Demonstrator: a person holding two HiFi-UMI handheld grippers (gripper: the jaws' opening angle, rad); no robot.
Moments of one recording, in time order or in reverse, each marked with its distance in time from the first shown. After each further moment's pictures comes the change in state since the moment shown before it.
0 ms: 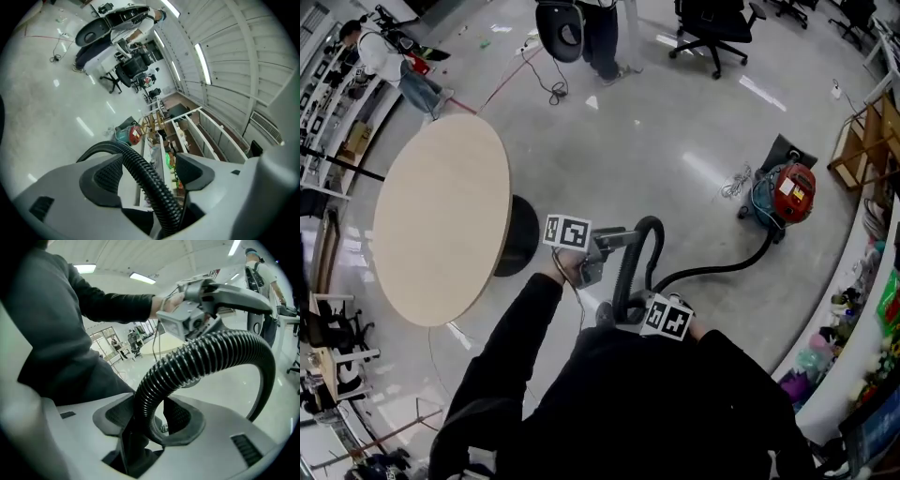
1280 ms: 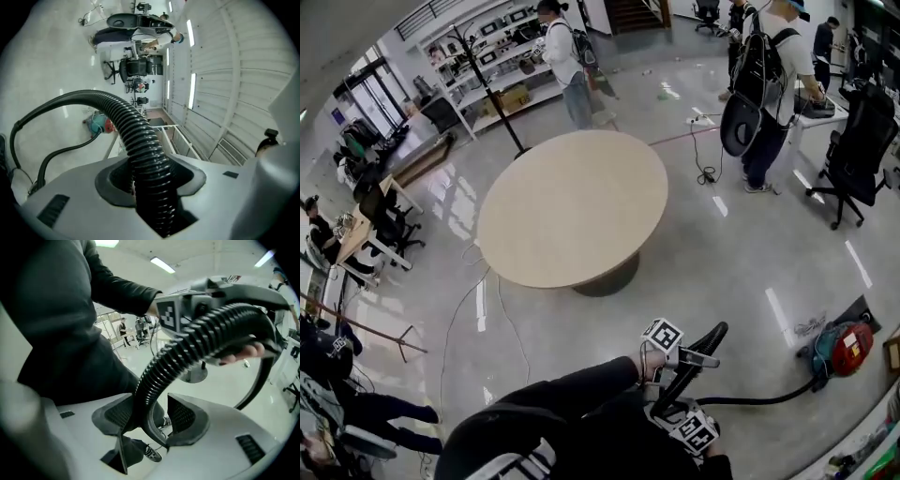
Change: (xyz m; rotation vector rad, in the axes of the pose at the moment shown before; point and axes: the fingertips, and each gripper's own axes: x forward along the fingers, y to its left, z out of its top) left arm -0.064 -0.075 -0.191 -0.249 -0.137 -0.389; right arm 0.083 0.160 -0.069 -0.156 0.118 -0.056
